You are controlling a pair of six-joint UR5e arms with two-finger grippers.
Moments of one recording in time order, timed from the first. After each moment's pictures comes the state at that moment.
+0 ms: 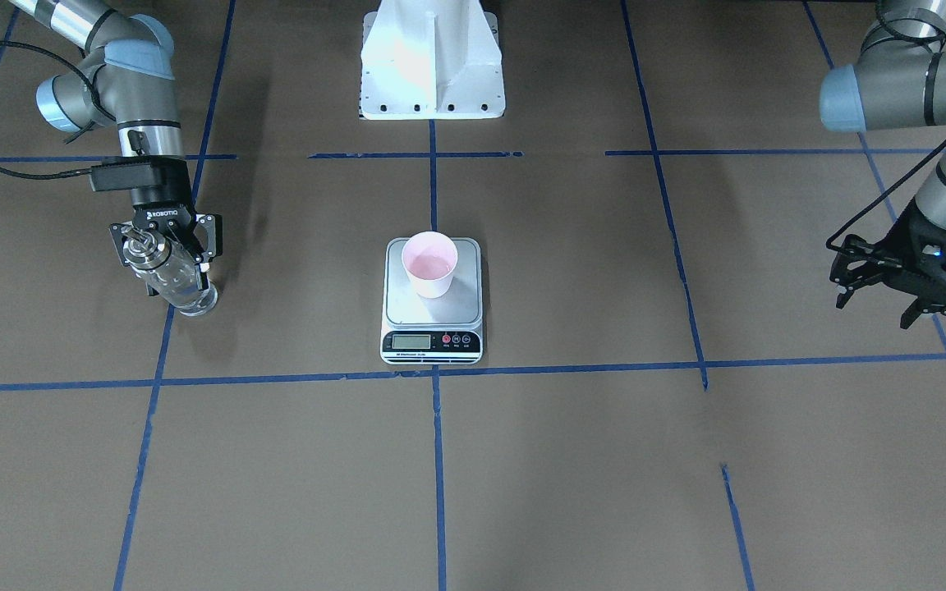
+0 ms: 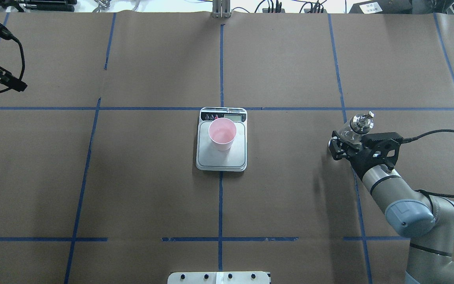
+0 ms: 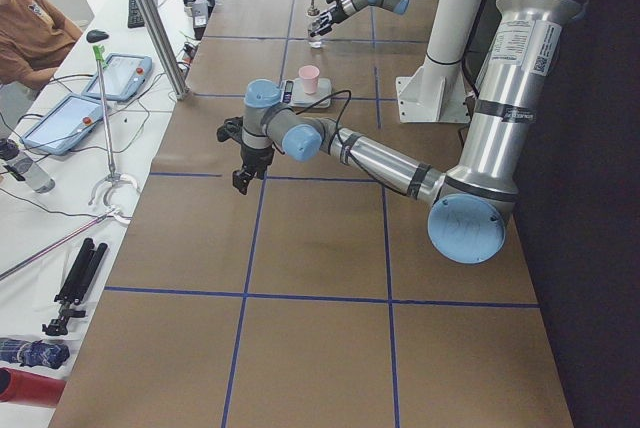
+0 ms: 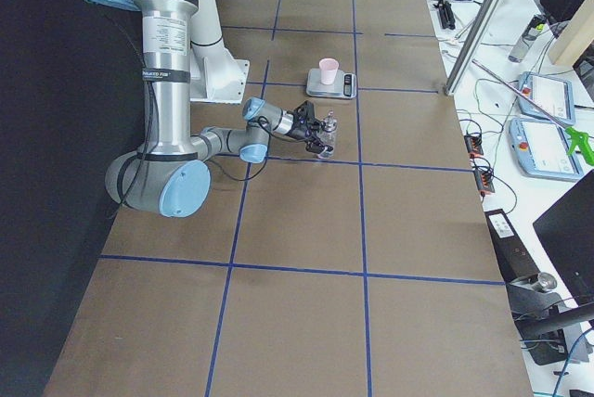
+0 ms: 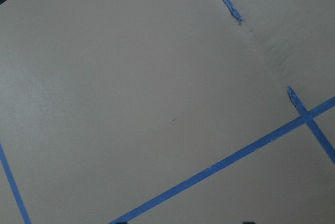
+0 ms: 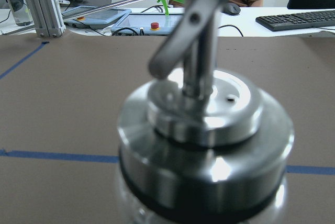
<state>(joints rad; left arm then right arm) -1.12 -1.78 -1.74 -1.79 -2.04 -0.17 0.33 -1.59 1.72 -0.60 0.86 1.17</state>
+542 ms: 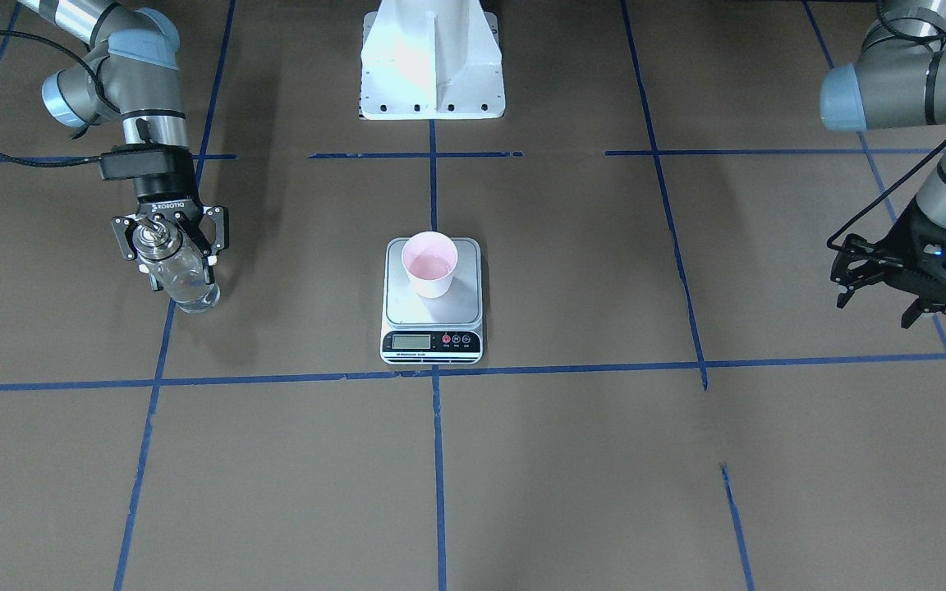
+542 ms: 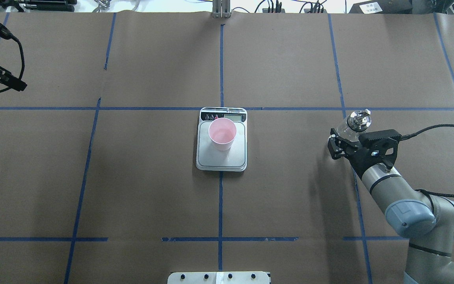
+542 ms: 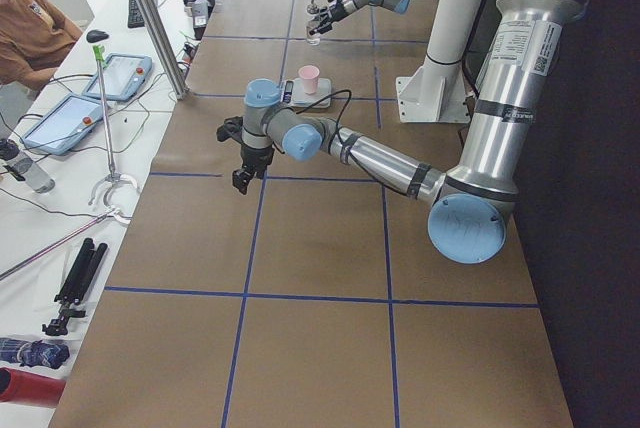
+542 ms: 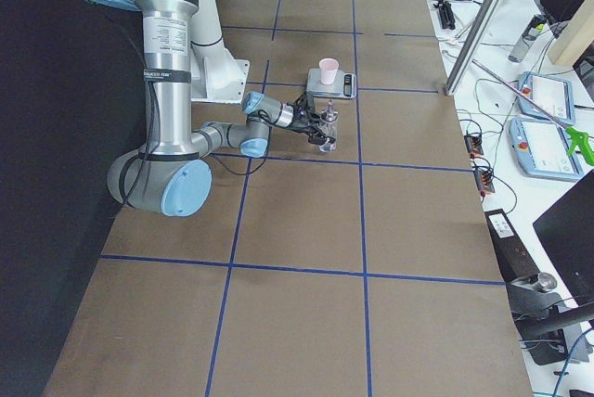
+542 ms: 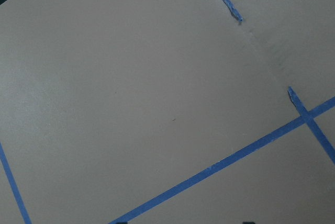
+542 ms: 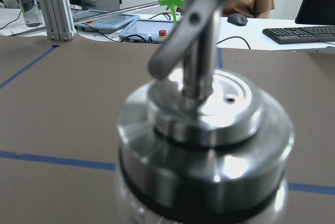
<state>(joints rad) -1.12 -1.78 -1.74 -1.79 -2.04 -0.17 0.33 -1.56 1.76 -0.64 0.82 1.04</state>
